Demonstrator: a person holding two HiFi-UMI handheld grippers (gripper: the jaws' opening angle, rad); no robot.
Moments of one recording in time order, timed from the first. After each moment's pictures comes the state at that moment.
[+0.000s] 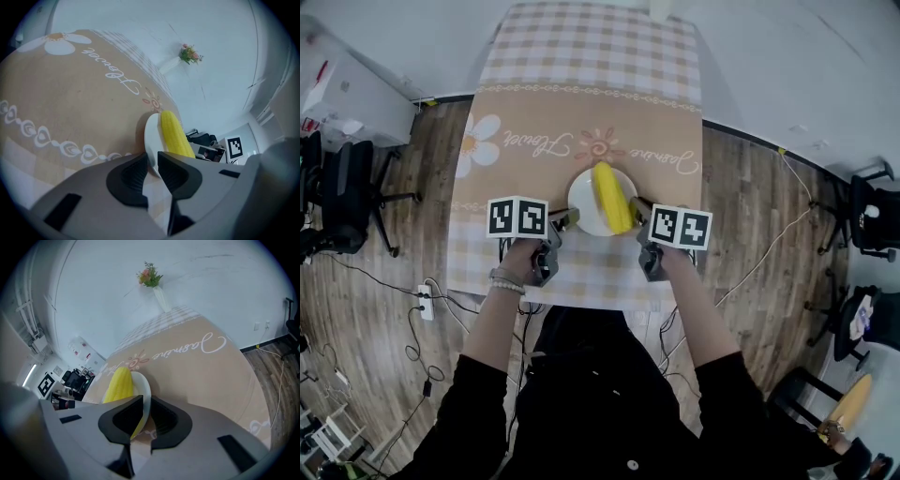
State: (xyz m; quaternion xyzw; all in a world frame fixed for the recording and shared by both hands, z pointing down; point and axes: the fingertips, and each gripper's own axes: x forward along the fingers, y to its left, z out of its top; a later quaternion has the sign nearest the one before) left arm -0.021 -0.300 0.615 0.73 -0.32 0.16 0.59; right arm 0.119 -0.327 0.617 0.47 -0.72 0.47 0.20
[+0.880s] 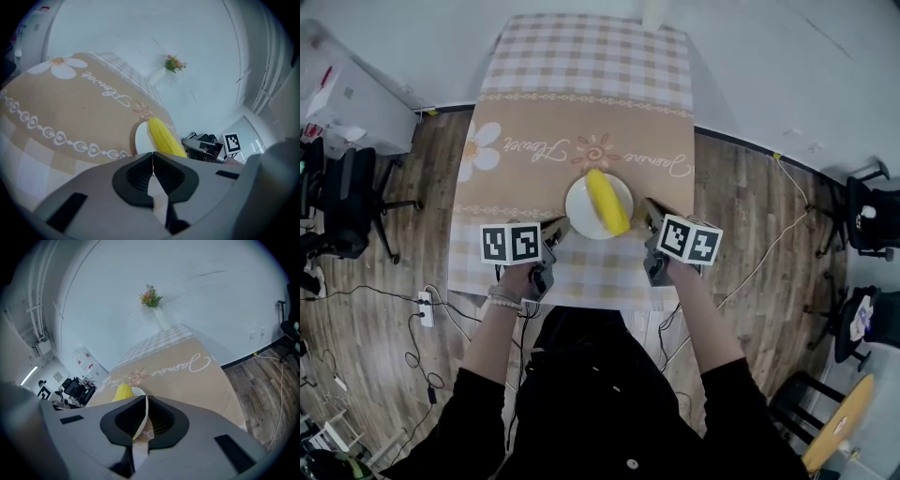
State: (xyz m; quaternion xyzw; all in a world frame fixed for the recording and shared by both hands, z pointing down) left arm -0.030 -0.284 0.585 0.77 -0.35 0.13 0.51; right arm 0.147 -0.323 0.578 0.51 -0.74 0.42 0.14
